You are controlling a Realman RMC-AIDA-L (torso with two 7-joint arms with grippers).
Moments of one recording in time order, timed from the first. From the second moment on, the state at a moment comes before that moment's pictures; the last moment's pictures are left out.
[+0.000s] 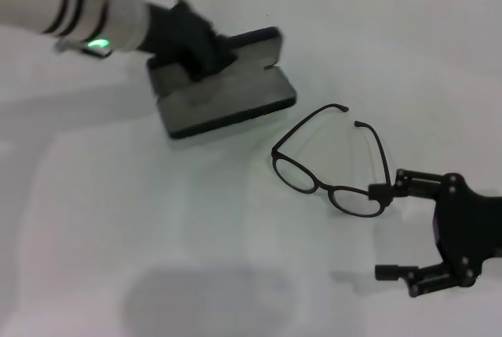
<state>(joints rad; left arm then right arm) -0.70 -2.08 1.19 1.04 2.33 1.18 -1.74 0.43 1.96 -1.17 -0.53 -1.59 -1.77 0.86</state>
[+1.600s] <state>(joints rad) -0.84 -2.09 1.31 0.85 2.34 1.09 -1.57 0.38 1.96 -1.16 -0.52 -1.60 -1.79 0.80</state>
